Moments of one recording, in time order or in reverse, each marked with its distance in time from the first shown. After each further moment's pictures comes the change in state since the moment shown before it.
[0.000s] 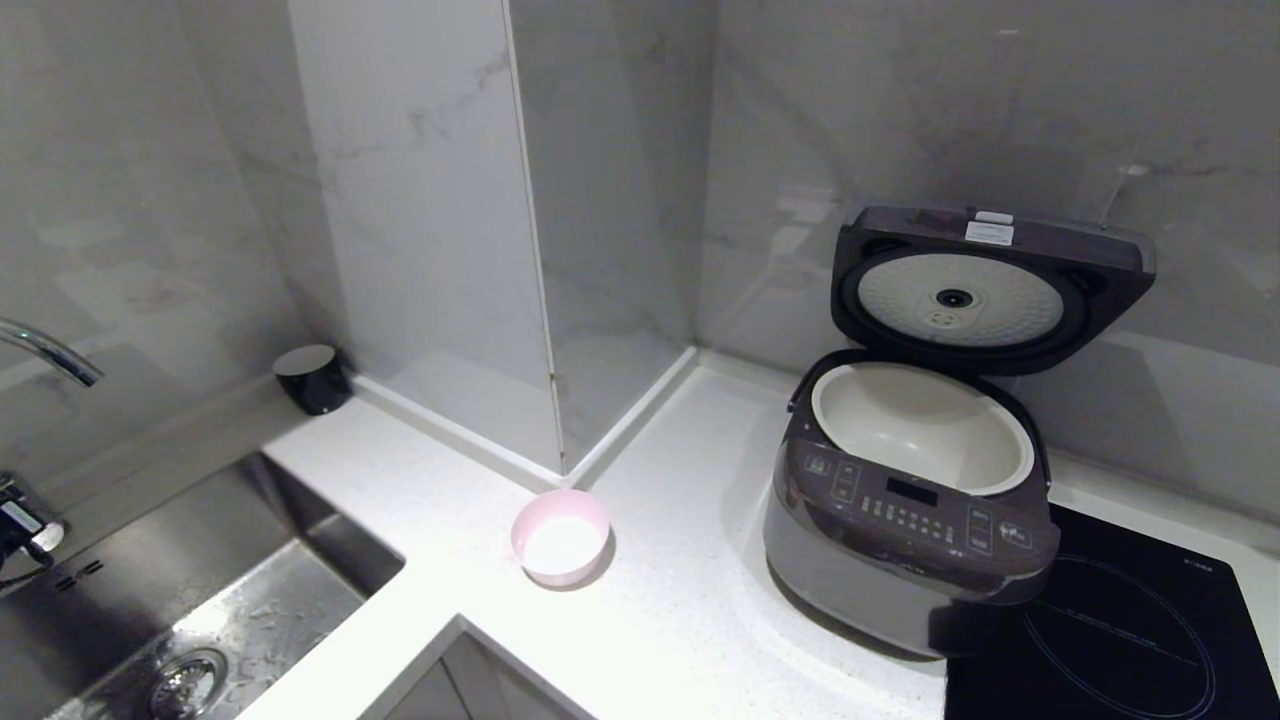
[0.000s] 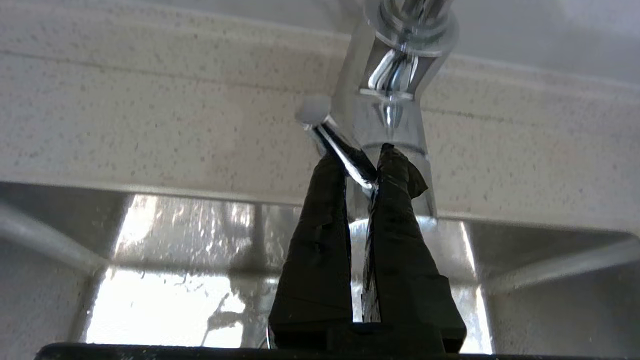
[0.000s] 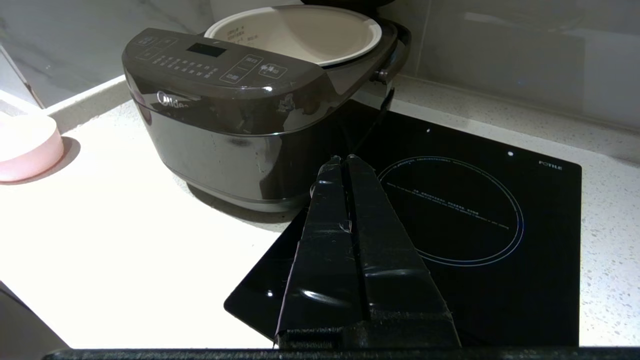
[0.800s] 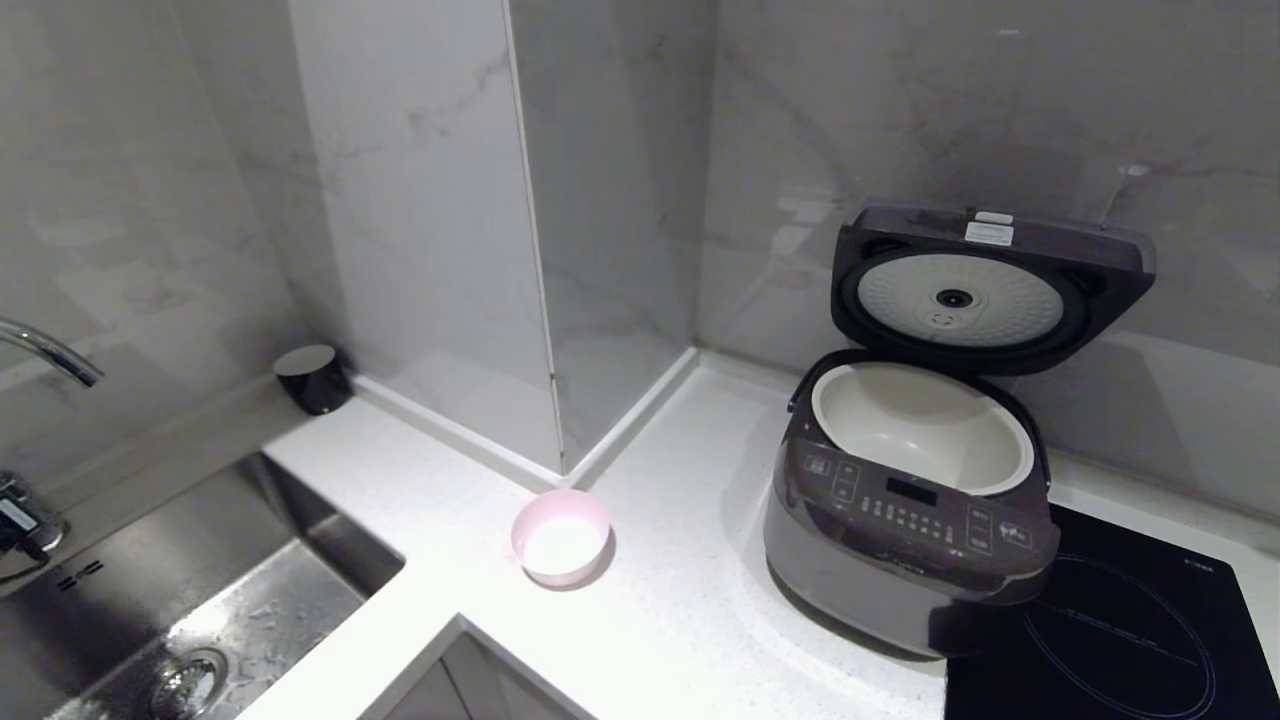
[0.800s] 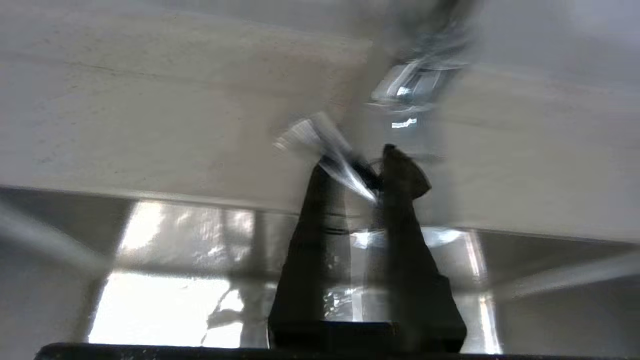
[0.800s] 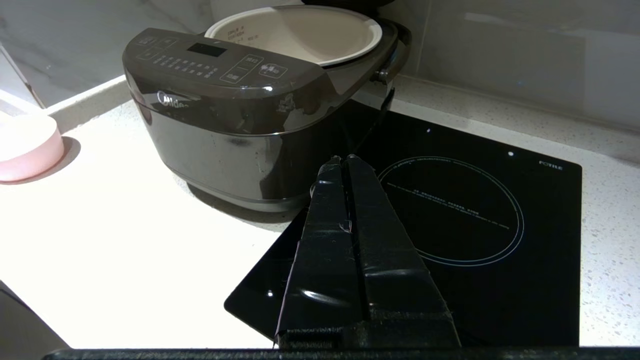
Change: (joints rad) left arm 0.002 0.010 -0.038 0.009 -0.002 -0.005; right arm 0.000 0.000 0.000 0.000 0.000 0.000
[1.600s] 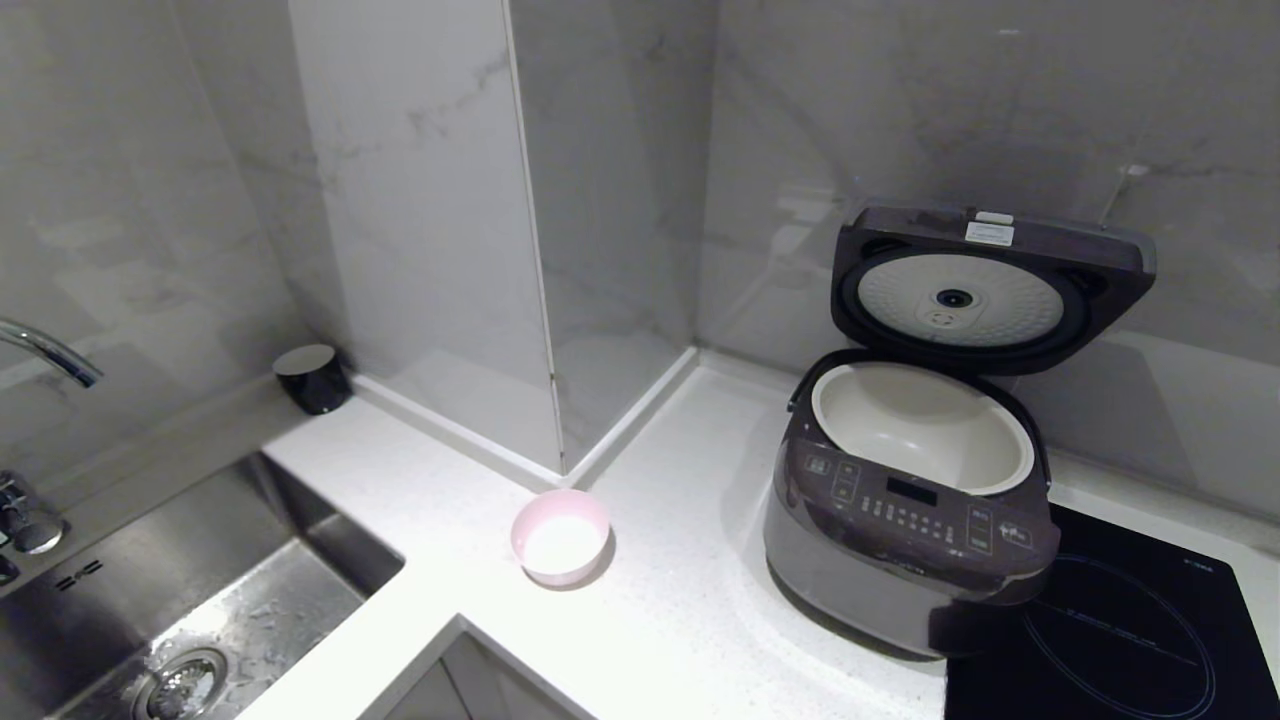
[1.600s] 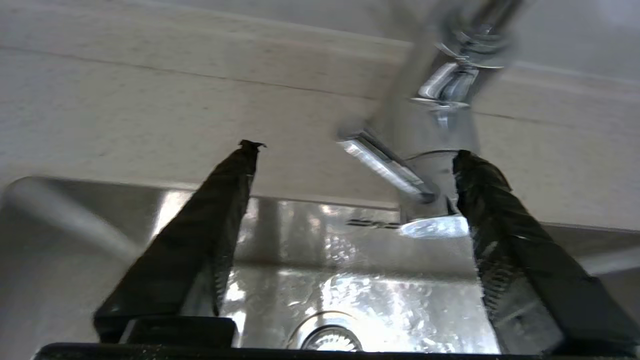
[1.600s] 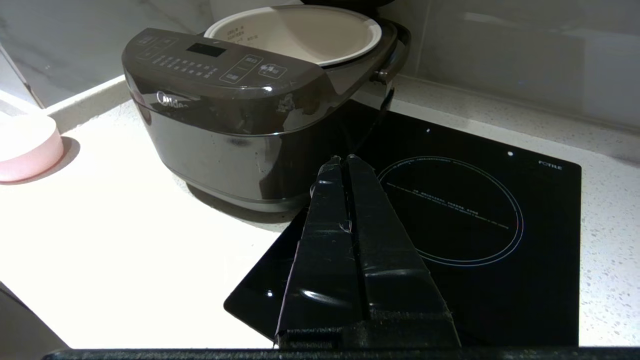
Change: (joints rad) left arm 0.040 -0.040 0.041 0.006 -0.060 0.019; right arm 0.000 0.000 0.000 0.000 0.000 0.000
